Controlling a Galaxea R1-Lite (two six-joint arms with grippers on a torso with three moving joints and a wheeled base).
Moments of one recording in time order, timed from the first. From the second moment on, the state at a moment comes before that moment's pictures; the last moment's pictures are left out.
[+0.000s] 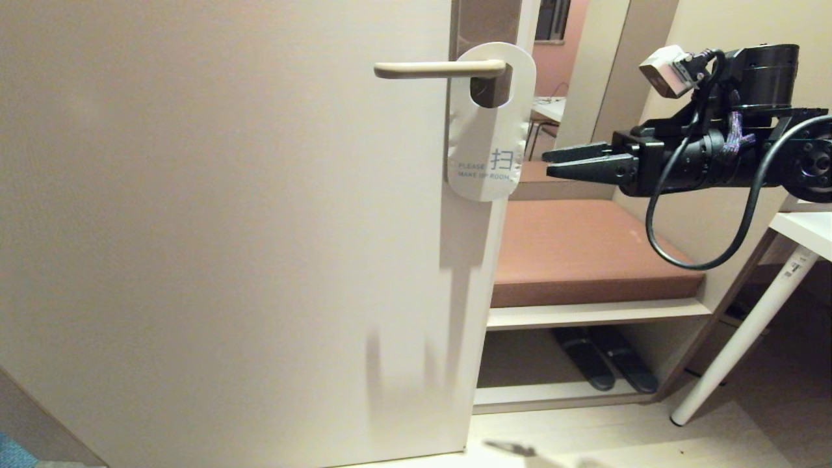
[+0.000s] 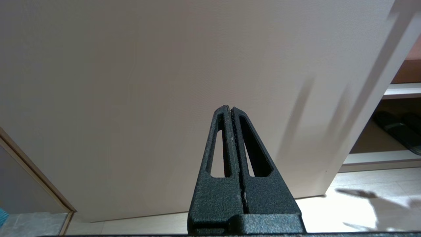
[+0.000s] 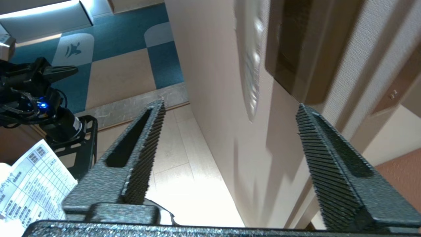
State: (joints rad) left arm 0.00 0.00 0.00 0.00 0.01 0.00; right arm 0.12 1.85 -1.52 -0.06 1.14 -0.13
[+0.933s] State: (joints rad) left arm 0.00 0.00 0.00 0.00 0.01 0.00; right arm 0.21 1.86 -1.53 -0.07 1.13 -0.15
